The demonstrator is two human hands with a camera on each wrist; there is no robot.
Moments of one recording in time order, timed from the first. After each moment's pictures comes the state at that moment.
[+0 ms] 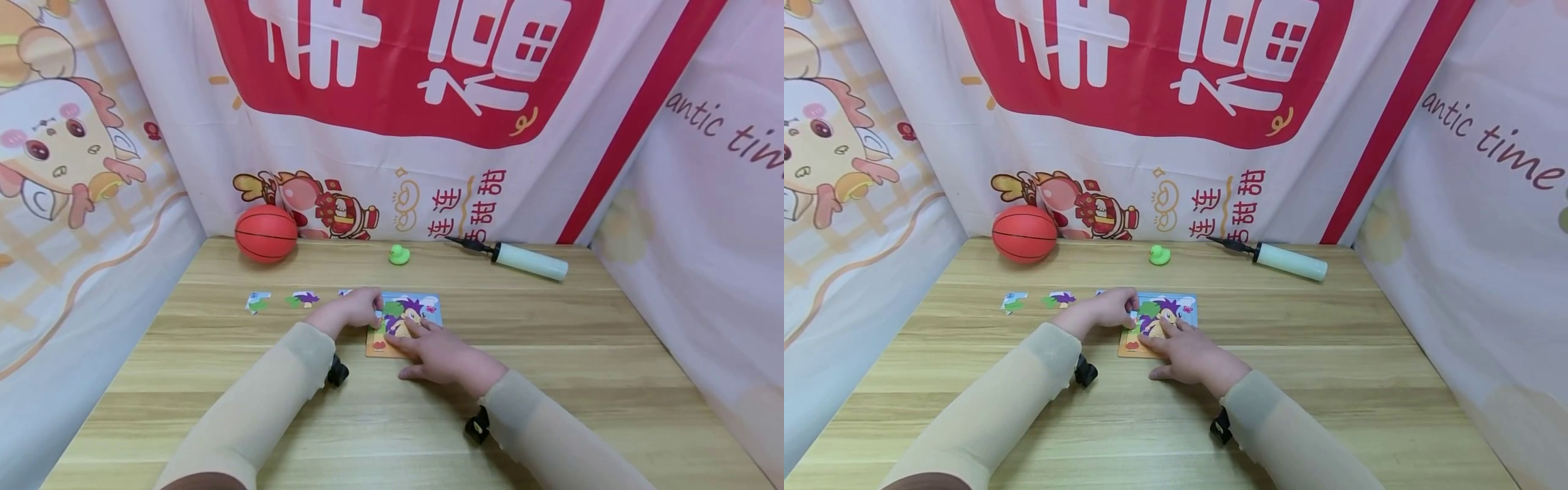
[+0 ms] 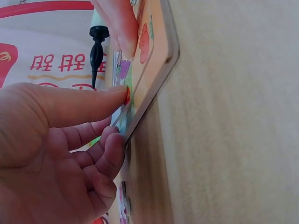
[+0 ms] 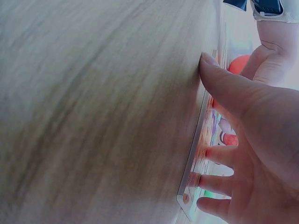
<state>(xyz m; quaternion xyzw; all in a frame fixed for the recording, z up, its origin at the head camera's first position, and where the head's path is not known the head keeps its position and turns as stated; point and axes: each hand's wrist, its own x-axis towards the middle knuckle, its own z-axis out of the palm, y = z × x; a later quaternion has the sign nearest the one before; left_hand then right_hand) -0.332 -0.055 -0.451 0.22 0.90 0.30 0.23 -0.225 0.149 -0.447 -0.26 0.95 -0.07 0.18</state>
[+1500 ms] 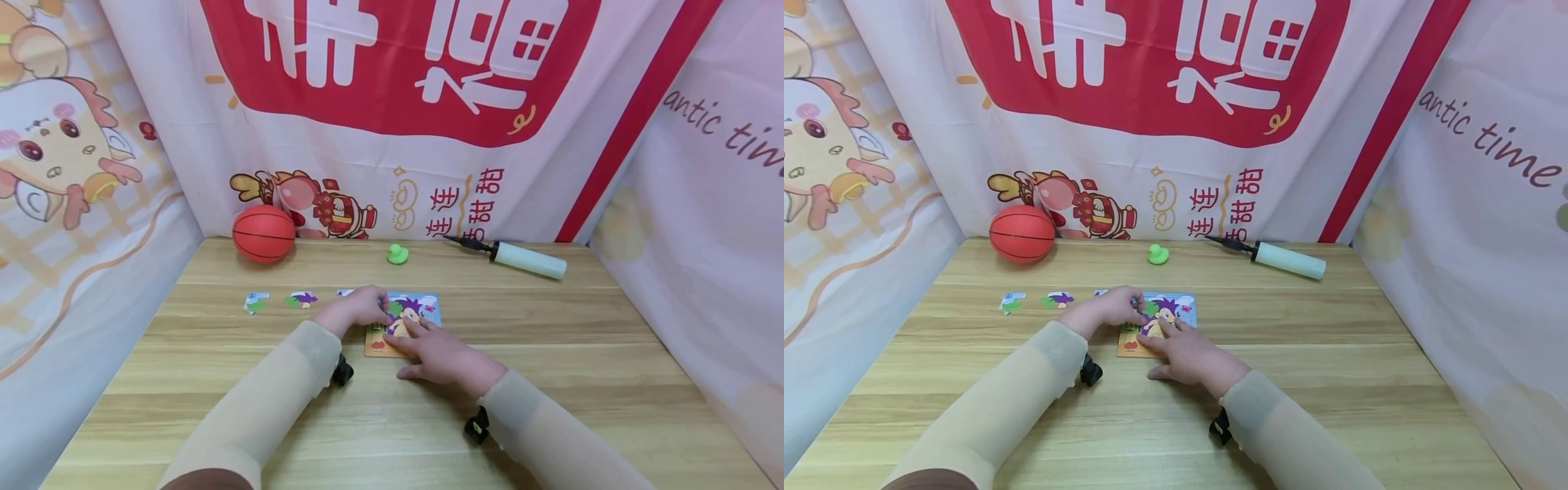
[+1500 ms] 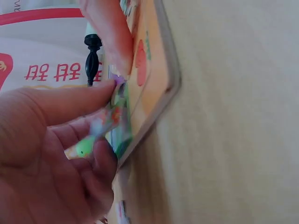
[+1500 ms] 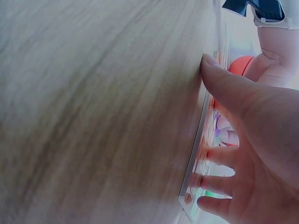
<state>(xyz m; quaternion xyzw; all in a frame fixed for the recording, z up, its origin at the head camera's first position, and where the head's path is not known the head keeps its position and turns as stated) -0.334 -0.040 -0.451 0.21 0.90 0.30 0.23 -0.224 0.151 -0.448 -0.27 0.95 -0.08 0.17</state>
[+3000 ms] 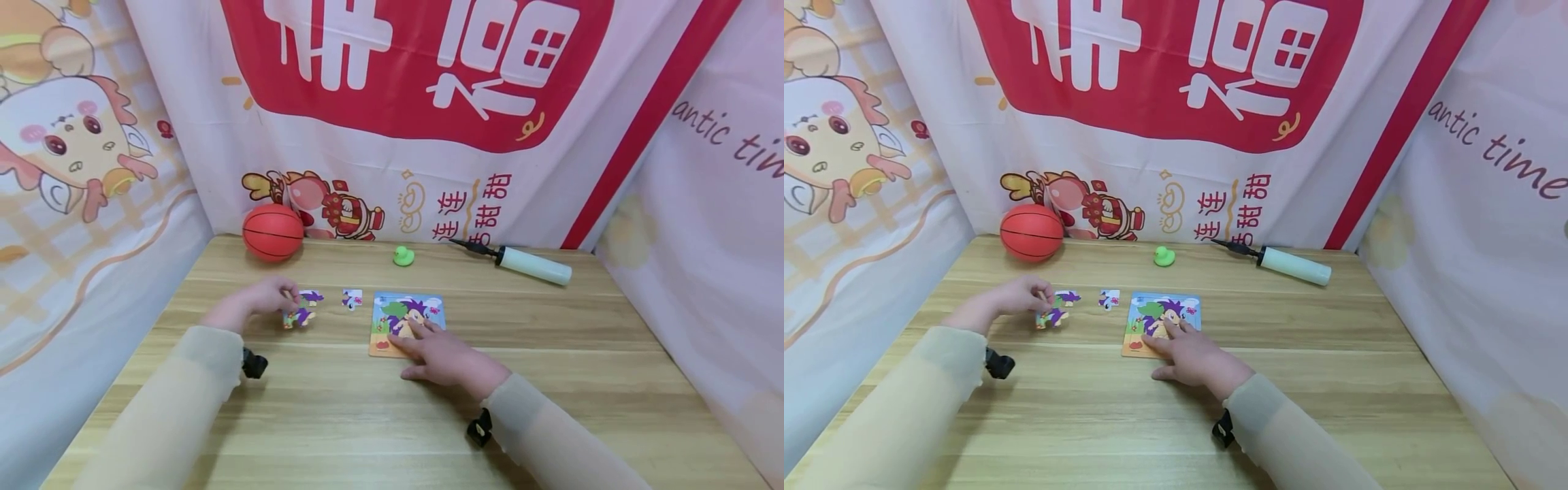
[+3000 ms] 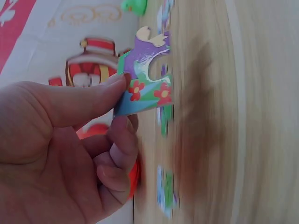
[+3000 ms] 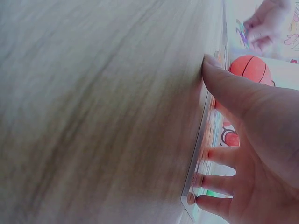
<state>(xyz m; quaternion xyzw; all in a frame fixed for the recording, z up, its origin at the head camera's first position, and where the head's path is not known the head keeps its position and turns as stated) -0.334 -0.223 -0.422 0.16 0.89 0.36 0.23 -0.222 0.146 -0.448 -0.25 0.95 -0.08 0.17</state>
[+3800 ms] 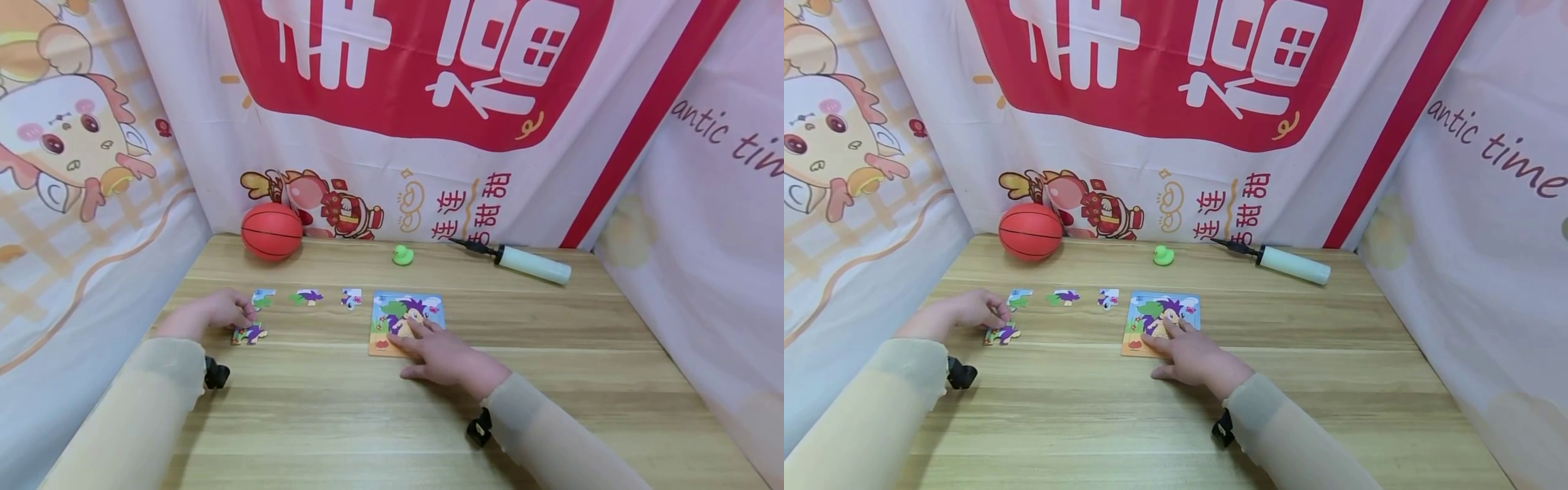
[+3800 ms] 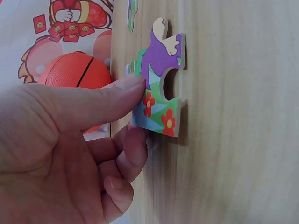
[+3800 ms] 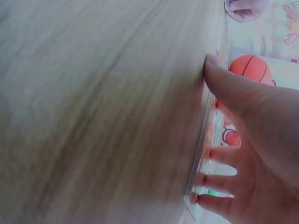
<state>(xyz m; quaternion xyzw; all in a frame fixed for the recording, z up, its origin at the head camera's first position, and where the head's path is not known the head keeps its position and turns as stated) -0.316 -0.293 -0.433 0.12 0.91 0.31 0.26 -0.222 0.147 -0.451 -0.25 0.95 -0.08 0.17</state>
